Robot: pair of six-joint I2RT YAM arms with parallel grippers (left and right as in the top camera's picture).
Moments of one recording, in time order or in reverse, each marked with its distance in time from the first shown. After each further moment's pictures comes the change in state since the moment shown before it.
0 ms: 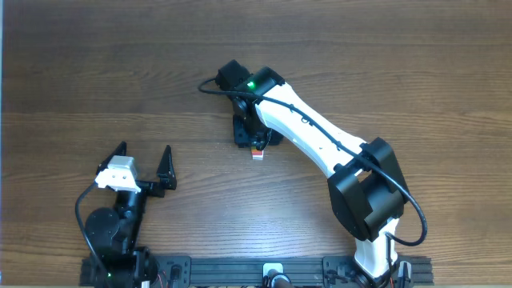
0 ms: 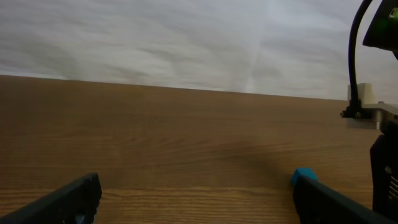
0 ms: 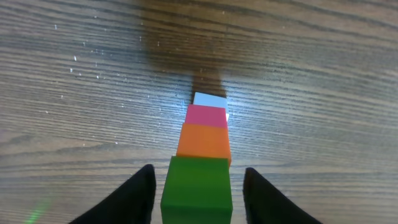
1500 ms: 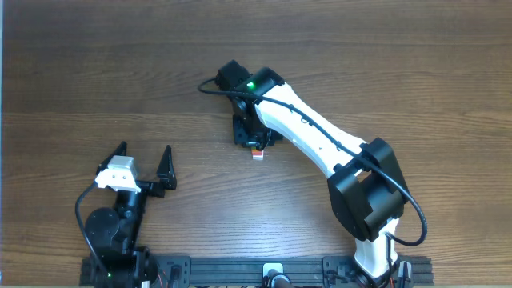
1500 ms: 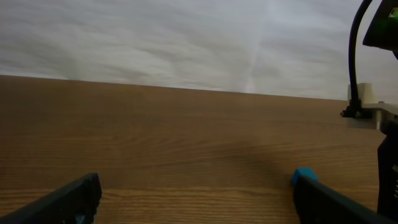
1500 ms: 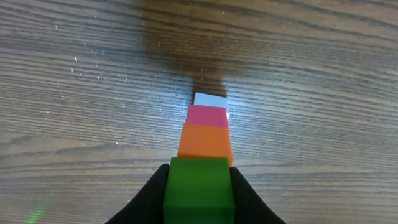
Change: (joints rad) left arm 0.000 0.000 0.000 0.000 0.000 0.000; right arm 0.000 0.000 0.000 0.001 0.000 0.004
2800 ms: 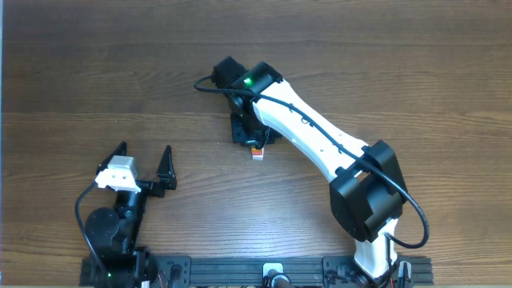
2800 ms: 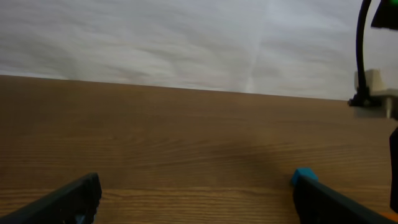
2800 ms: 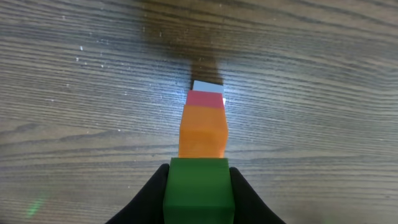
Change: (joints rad) left arm 0.000 0.000 0.000 0.000 0.000 0.000; right arm 0.013 0.002 0.064 -0.082 0.014 0.003
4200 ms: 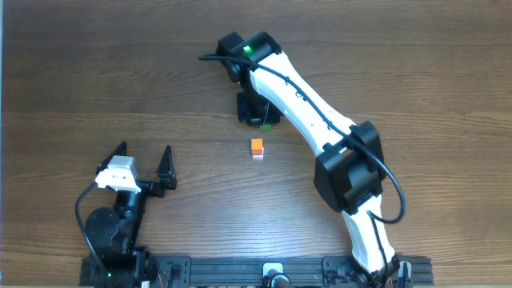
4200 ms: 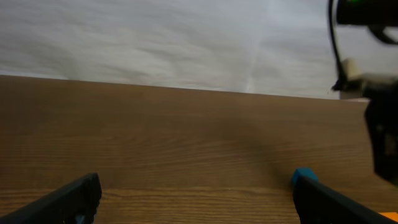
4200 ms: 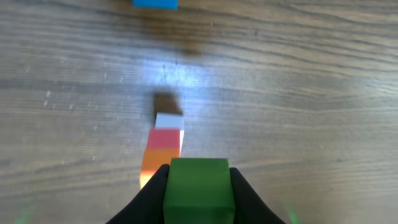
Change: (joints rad) left arm 0.000 0.000 0.000 0.000 0.000 0.000; right arm -0.063 0.184 0.337 -0.246 0.074 -0.058
